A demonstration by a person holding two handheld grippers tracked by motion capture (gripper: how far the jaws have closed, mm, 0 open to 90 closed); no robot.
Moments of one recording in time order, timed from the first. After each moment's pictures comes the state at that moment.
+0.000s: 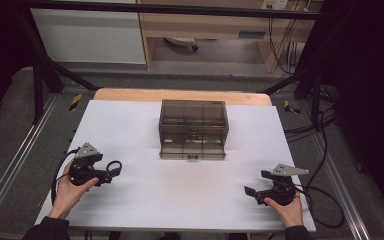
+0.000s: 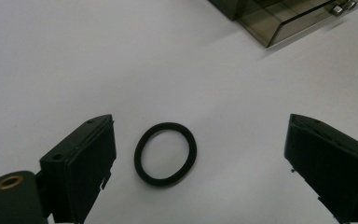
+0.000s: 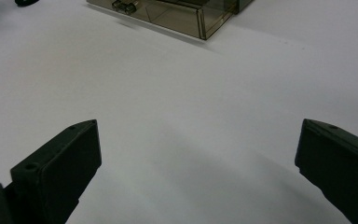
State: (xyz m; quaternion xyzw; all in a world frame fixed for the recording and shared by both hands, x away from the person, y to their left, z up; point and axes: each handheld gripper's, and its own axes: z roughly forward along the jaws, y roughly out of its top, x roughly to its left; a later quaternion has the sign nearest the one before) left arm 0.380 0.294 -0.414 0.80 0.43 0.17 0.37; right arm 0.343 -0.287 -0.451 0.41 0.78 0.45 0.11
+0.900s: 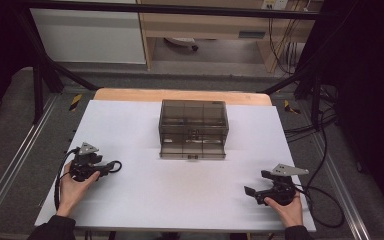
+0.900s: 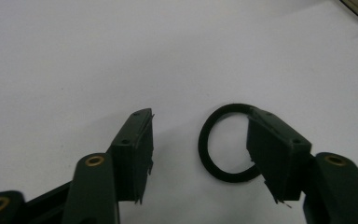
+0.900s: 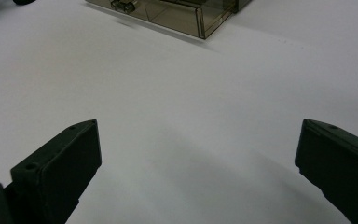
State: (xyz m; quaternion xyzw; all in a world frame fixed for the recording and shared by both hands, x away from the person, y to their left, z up) left arm 0.399 0.306 -0.439 0.79 0.49 0.19 0.33; right arm 0.343 -0.287 -0.451 0.41 0.78 0.45 0.12
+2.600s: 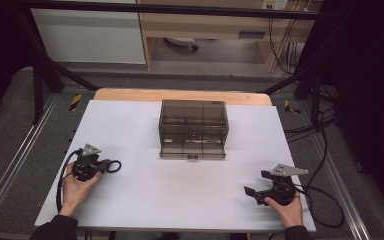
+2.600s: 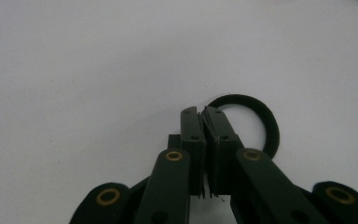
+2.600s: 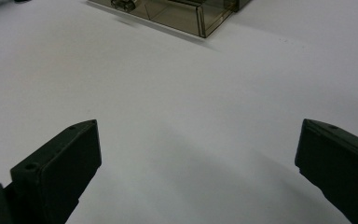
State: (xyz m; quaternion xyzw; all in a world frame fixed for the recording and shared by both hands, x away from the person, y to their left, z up) left arm 0.399 0.302 -0.445 0.79 0.49 0.19 0.31; right arm 0.343 -0.286 -0.451 0.41 0.78 0.45 0.12
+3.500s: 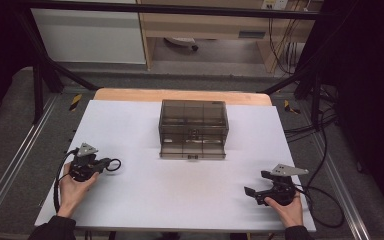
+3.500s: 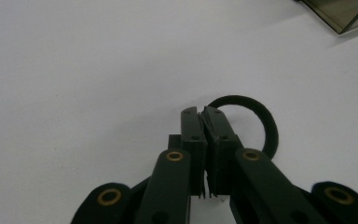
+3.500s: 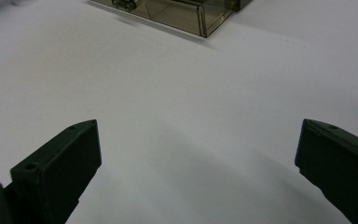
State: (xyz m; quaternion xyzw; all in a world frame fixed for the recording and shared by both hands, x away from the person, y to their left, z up) left arm 0.390 0.302 -0.430 0.78 0.48 0.20 0.34; right arm 0.343 -0.287 -0.451 0.41 0.79 0.45 0.11
